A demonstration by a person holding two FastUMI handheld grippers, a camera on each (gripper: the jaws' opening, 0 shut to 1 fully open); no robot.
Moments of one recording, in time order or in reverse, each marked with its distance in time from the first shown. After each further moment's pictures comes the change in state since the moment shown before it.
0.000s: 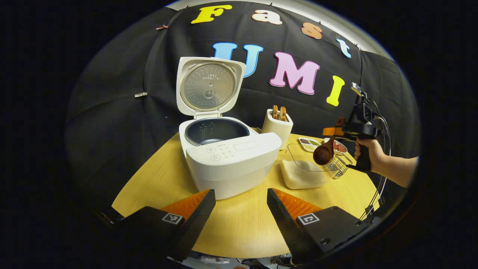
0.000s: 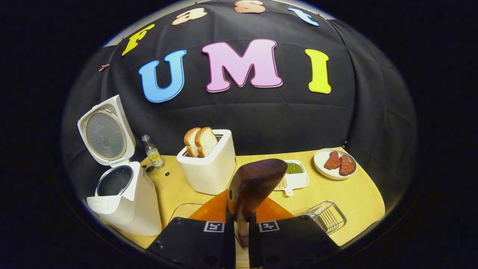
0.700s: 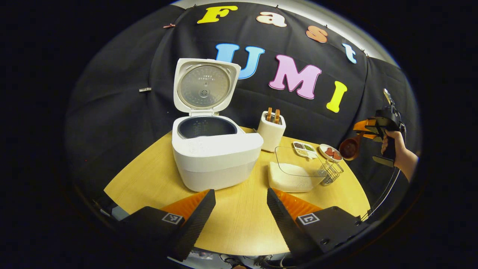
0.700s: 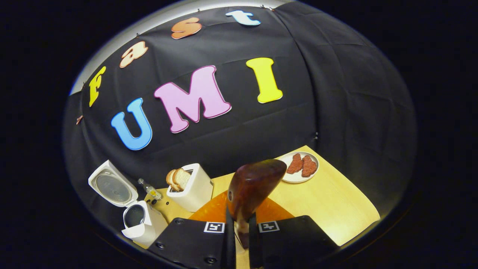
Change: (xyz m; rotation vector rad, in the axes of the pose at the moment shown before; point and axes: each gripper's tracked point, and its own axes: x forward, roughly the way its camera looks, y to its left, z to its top) left arm -0.022 -0.047 0.001 -0.075 -0.009 0.029; right arm -0.097 -0.107 0.100 0.263 -0.060 -0.083
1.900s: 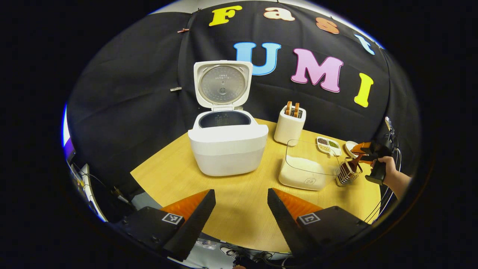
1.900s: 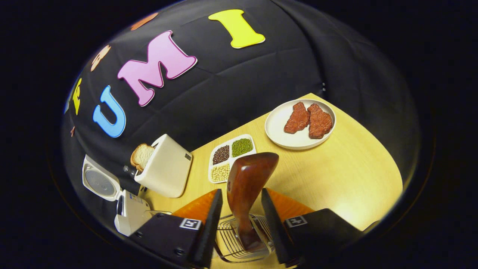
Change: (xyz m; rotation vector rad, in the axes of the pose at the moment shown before) left arm -0.021 -0.060 -0.023 -0.048 0.059 0.314; right arm 0.142 -0.116 -0.115 0.203 0.304 0.044
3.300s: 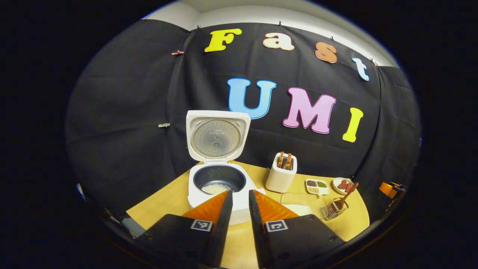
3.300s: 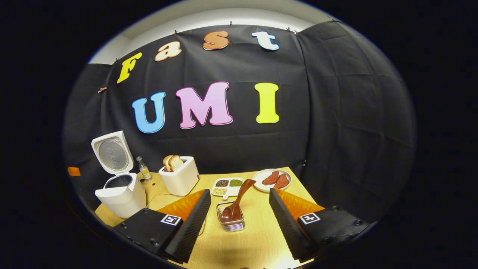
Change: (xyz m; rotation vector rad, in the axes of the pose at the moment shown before) left arm -0.005 0.019 0.151 -0.015 -0.288 -0.124; right arm -0.253 0.036 0.024 -0.435 -0.438 -0.028
